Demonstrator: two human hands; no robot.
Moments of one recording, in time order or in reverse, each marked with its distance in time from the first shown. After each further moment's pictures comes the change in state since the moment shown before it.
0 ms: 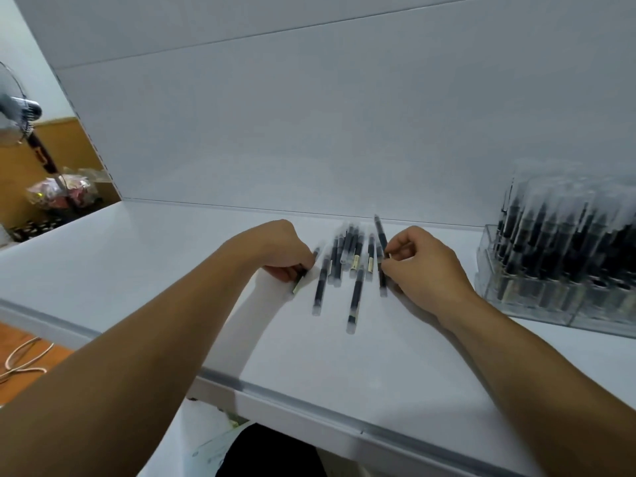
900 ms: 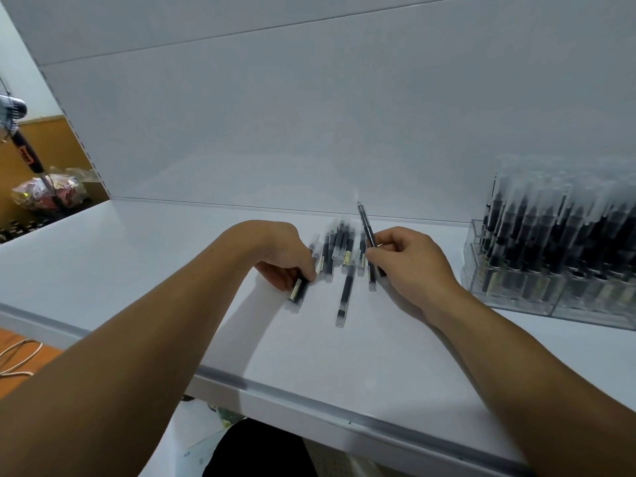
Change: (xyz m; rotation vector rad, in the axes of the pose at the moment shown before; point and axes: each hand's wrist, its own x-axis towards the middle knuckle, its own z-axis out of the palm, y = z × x) left_hand -0.026 0.021 0.004 0.032 -0.156 -0.004; right_hand 0.001 0.004 0.004 0.163 -0.013 -0.022
